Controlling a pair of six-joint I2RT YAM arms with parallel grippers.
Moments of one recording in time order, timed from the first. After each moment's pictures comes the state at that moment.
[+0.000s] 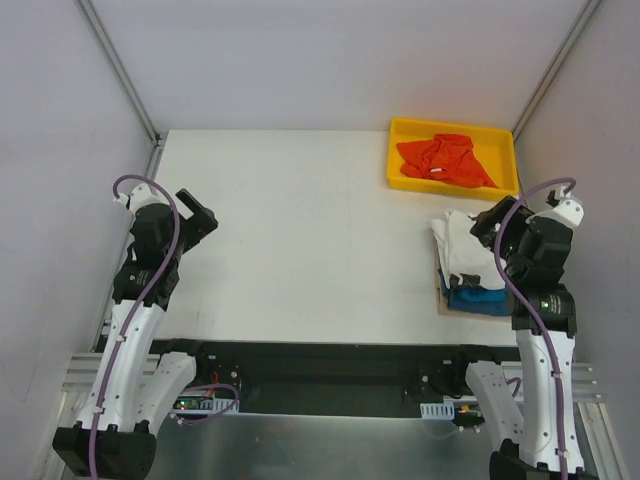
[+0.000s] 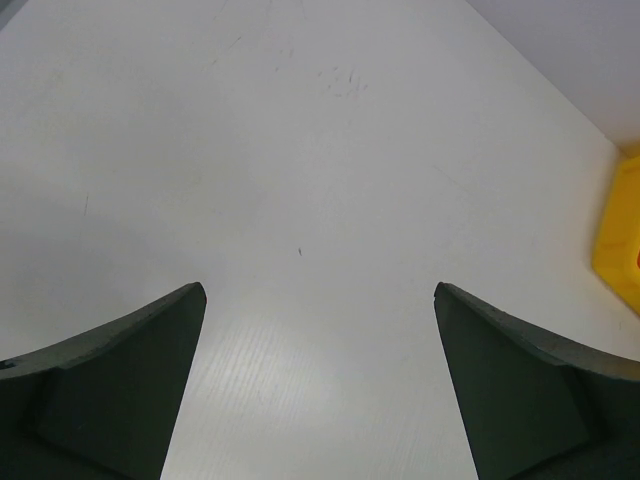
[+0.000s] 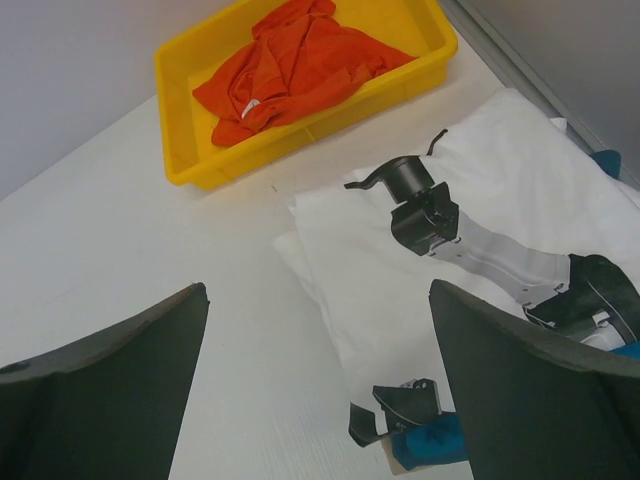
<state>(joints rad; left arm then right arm) -0.06 0.74 0.82 -0.54 -0.19 -0.61 -0.06 0.64 0.91 -0.62 0.18 0.42</state>
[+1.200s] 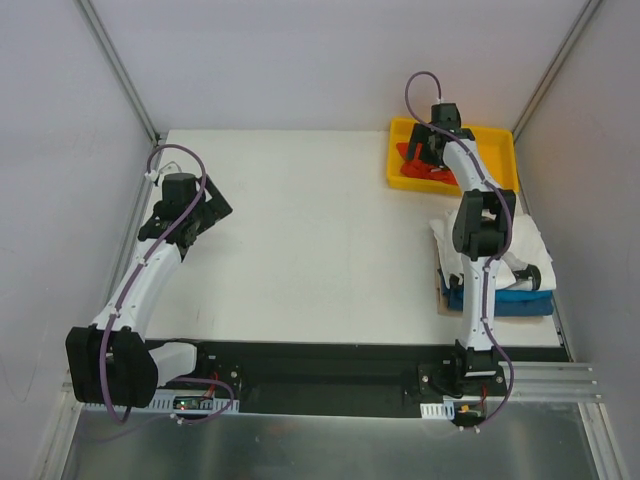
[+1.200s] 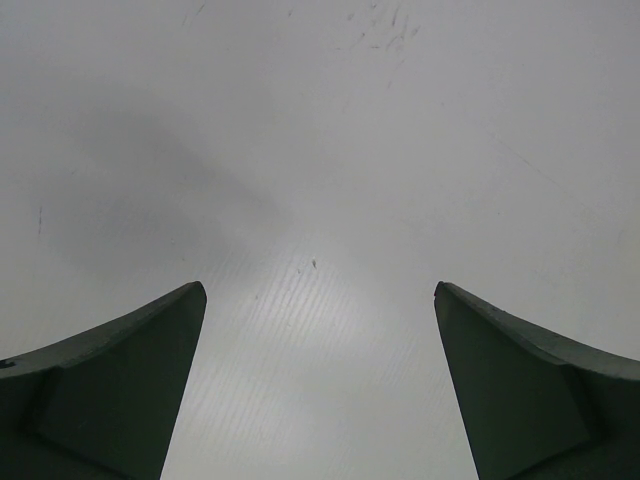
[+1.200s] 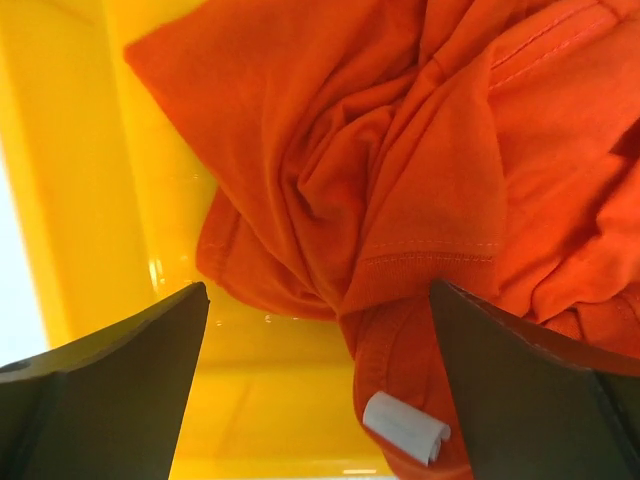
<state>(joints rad) -0.06 1.17 0.91 -0.43 -0.16 -0.60 0.08 2.41 2.20 -0.65 0.13 0.27</state>
